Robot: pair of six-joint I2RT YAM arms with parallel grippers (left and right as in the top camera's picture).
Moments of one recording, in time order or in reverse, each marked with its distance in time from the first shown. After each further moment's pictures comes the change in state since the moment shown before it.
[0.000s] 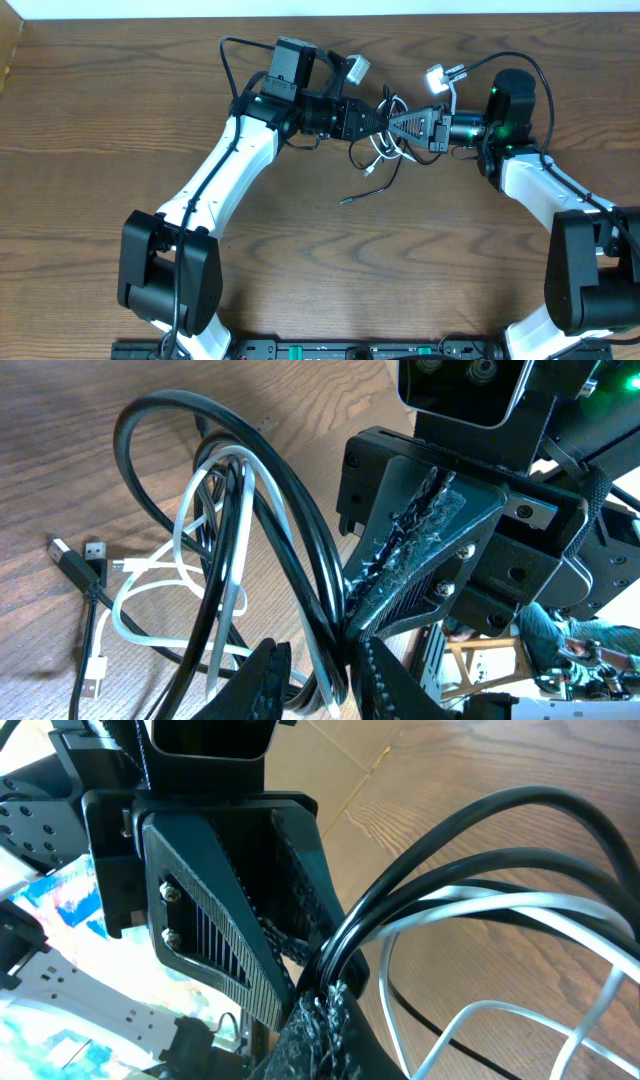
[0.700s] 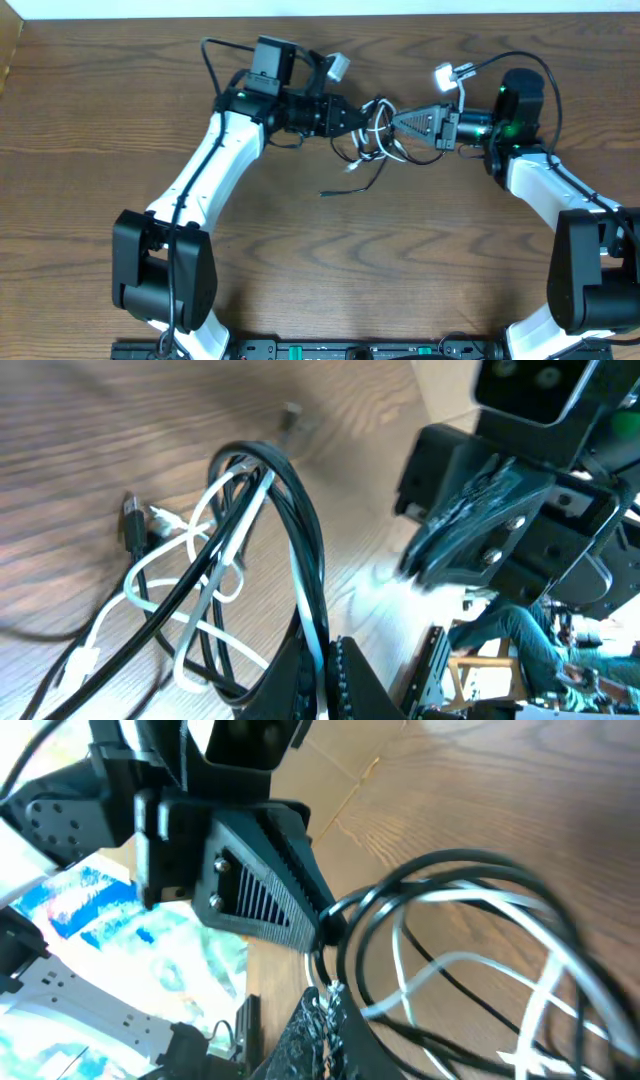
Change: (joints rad) left arm 0.072 0.000 0.000 -0.075 -0.006 0.013; right arm -0.038 0.000 0.000 -0.005 0.002 0.000
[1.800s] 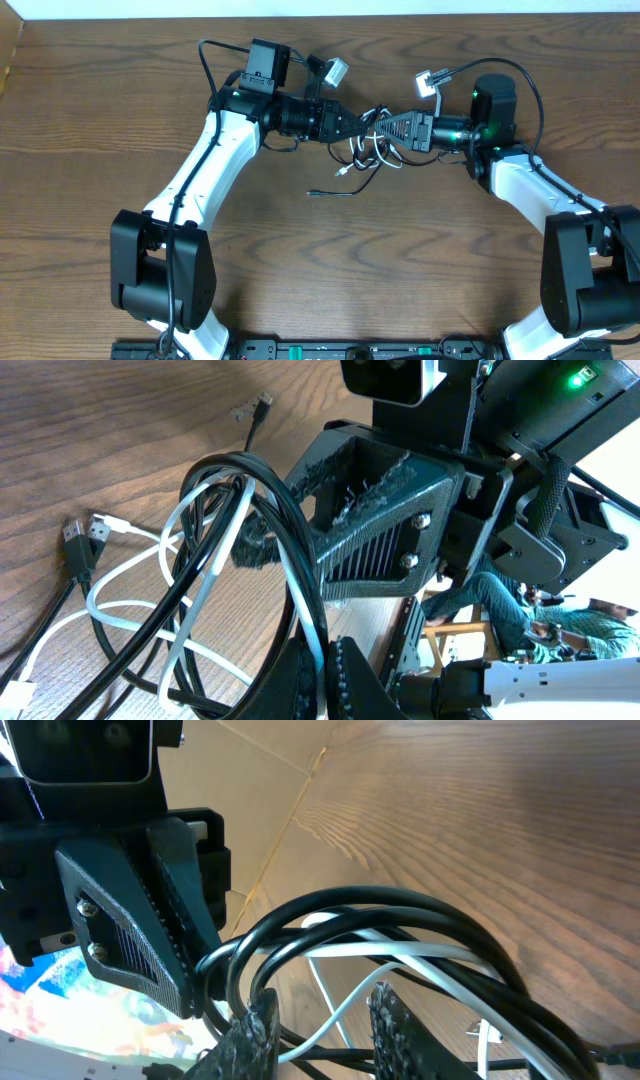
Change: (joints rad) left arm 0.016 0.000 0.000 -0.063 0.121 0.100; right arm 0.098 0.000 0.000 -0.134 0.199 0.007
